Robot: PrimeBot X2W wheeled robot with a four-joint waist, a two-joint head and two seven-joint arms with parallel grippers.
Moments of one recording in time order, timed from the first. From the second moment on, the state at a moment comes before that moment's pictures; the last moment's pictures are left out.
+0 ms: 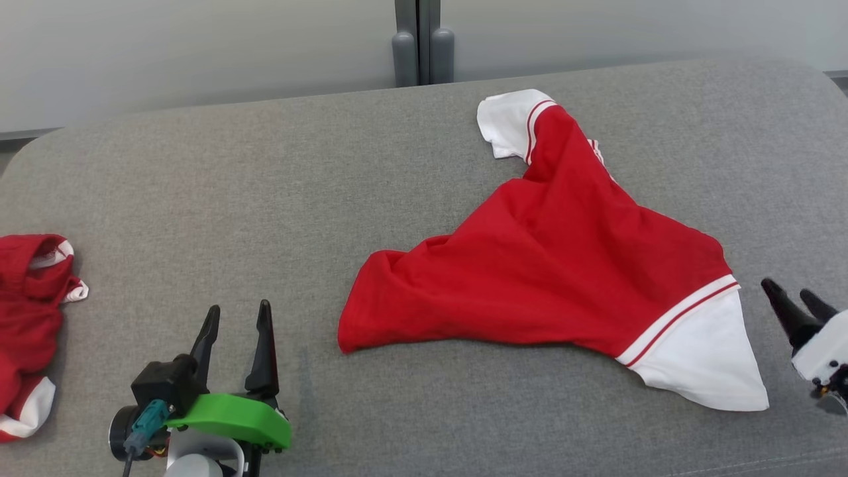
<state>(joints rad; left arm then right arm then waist) -0.12 0.06 -0.09 0.36 -0.31 -0.09 -0.26 -0.15 -0.47 -0.04 0.36 0.84 0.13 0.31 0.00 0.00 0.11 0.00</state>
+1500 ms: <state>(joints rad) -0.38 0.29 -0.69 0.53 -0.66 -0.13 0.09 -0.23 -0.33 0.11 0.34 0.80 0.13 -0.17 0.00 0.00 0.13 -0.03</state>
